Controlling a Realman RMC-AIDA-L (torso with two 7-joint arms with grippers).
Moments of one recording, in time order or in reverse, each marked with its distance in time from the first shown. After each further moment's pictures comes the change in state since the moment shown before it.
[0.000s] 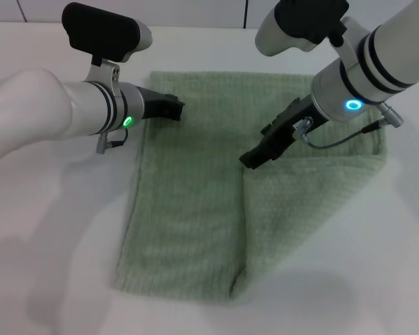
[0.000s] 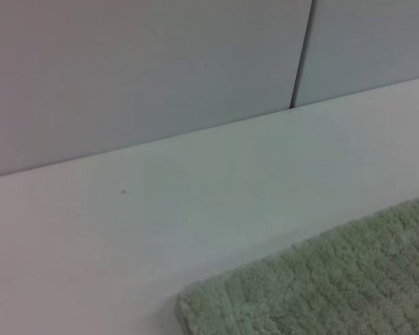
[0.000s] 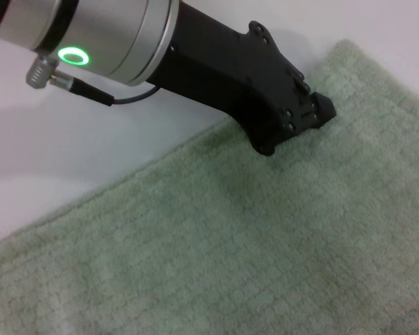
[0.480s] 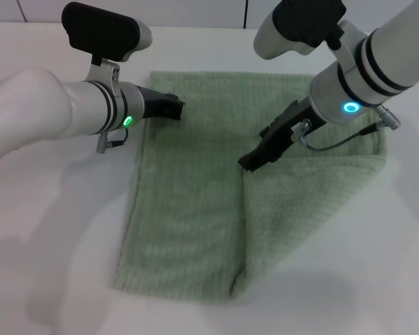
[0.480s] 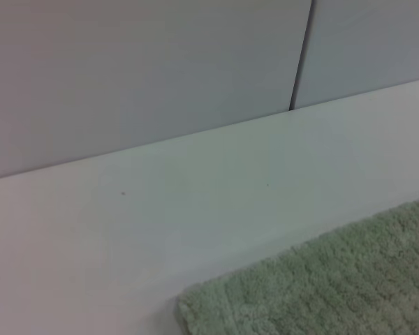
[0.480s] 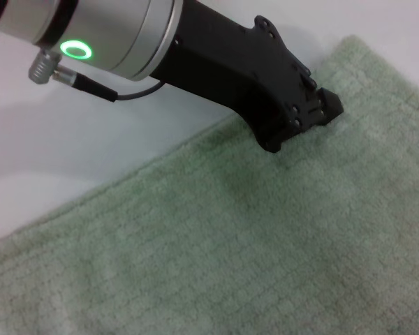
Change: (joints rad) left arm 0.002 0.000 -0.002 0.003 0.000 0.000 0.001; right arm 0.005 0.000 -0.009 -0.026 0.011 -0.017 -0.012
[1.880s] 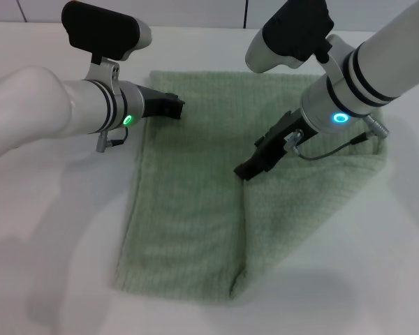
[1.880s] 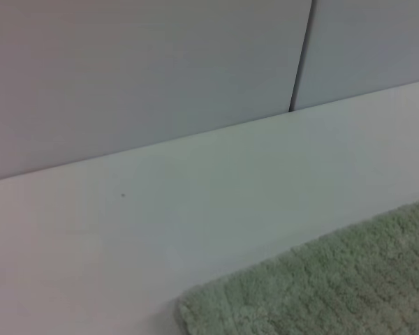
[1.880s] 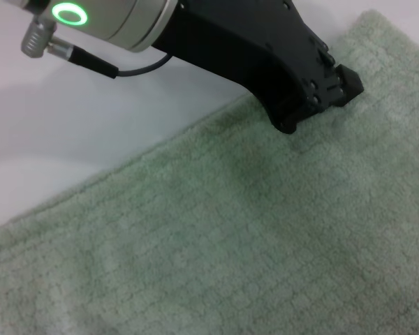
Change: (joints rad) left arm -0.002 0.002 -0.003 0.001 0.000 0.005 0.000; right arm 0.037 0.002 -0.029 -0.115 0.040 -0.064 -0.027
